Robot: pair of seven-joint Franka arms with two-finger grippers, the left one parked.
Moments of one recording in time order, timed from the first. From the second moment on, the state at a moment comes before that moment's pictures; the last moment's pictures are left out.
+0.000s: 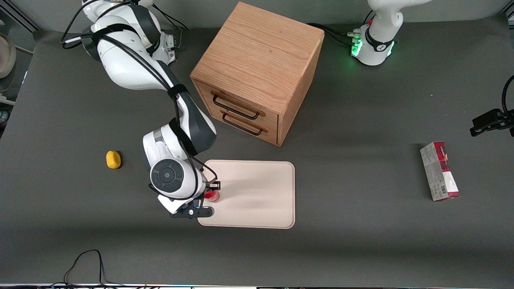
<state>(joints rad) 0.43 0.95 0.01 -0.85 0.01 1.69 0.44</state>
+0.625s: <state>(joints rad) 0.43 0.96 0.00 -0.85 0.00 1.72 0.45</state>
